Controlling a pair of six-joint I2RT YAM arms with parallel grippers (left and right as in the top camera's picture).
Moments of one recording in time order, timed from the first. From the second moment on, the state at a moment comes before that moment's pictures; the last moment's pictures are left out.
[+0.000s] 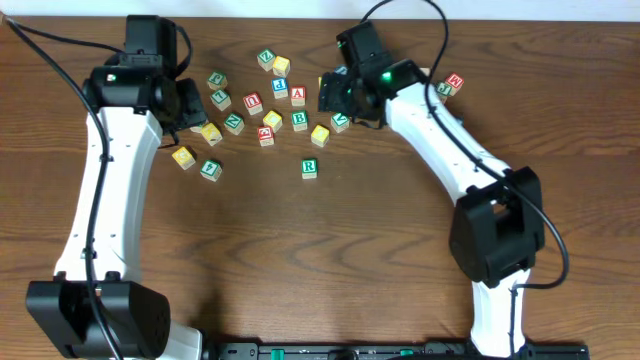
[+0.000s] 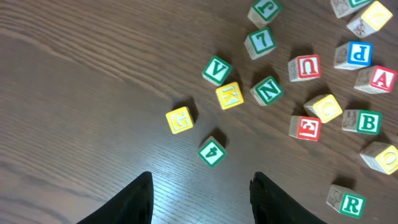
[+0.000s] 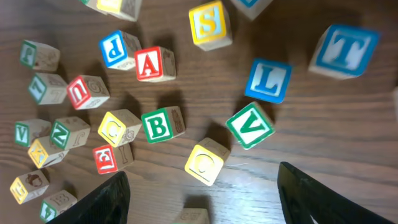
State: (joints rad) left arm -0.01 1.67 1.64 -1.12 -0.16 -0.33; right arm 0.48 2.14 1.85 -0.74 -0.09 0.62
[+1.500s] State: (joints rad) left arm 0.00 1.67 1.64 -1.12 -0.16 -0.33; right arm 0.57 2.33 1.85 -0.69 0.00 0.75
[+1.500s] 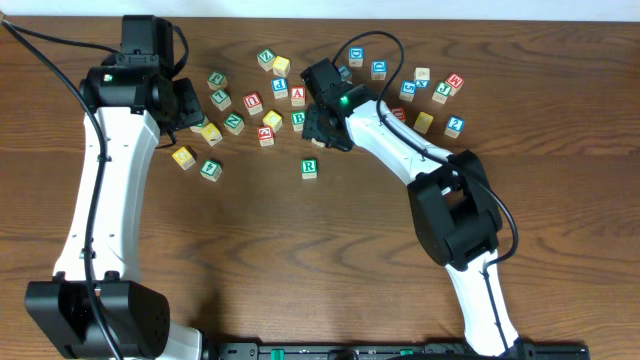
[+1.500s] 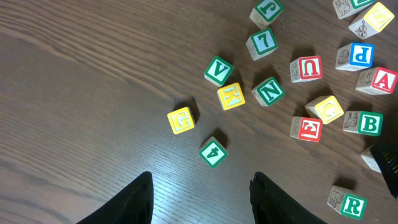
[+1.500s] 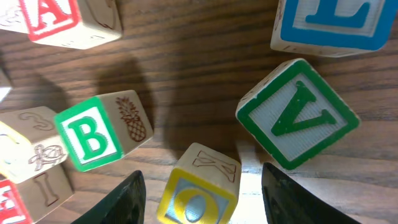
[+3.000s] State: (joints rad) left arm 0.00 1.67 1.64 -1.11 -0.16 -0.33; right arm 0.57 2.32 1.86 -1.04 -0.04 0.44
